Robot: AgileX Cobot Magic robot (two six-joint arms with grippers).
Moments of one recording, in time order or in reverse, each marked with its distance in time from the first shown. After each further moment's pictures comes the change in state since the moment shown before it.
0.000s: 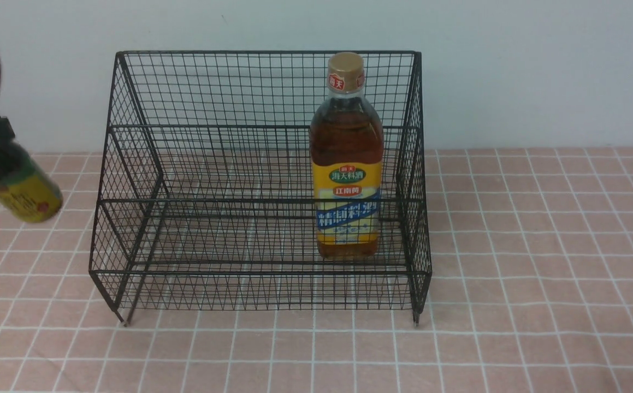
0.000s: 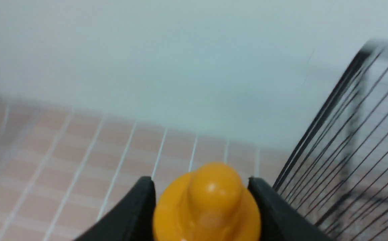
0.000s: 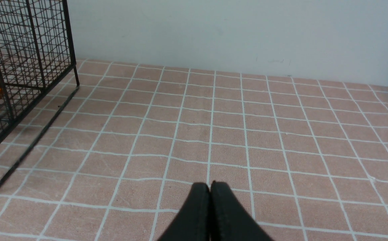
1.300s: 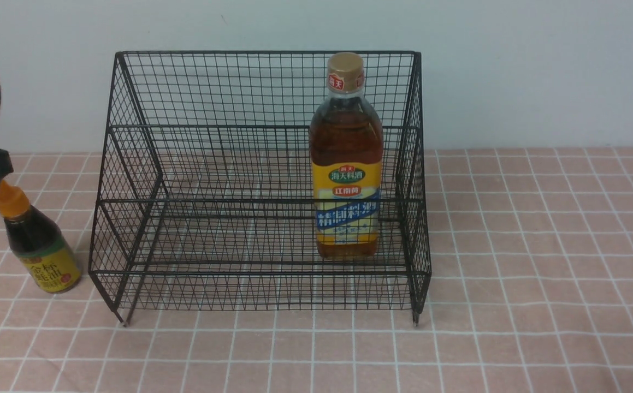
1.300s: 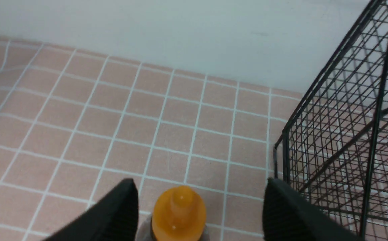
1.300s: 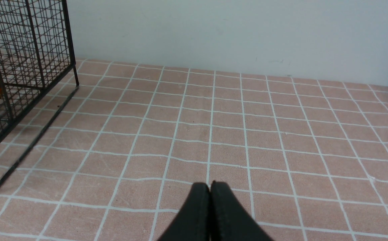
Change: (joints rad) right arm 0.000 0.000 0.000 0.000 0.000 0.000; left arm 0.027 0.073 0.038 0.506 0.049 -0.447
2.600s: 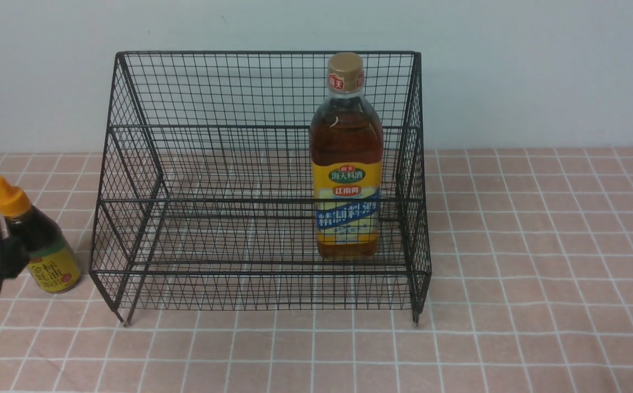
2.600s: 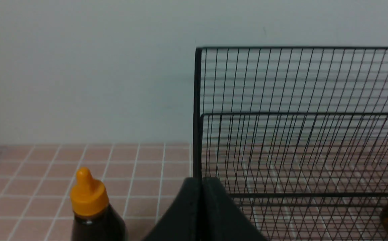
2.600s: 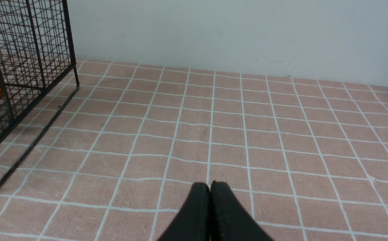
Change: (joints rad) right arm 0.000 0.000 0.000 0.000 0.000 -0.001; left arm -0.324 -0.561 0.325 0.424 -0.163 -0.451
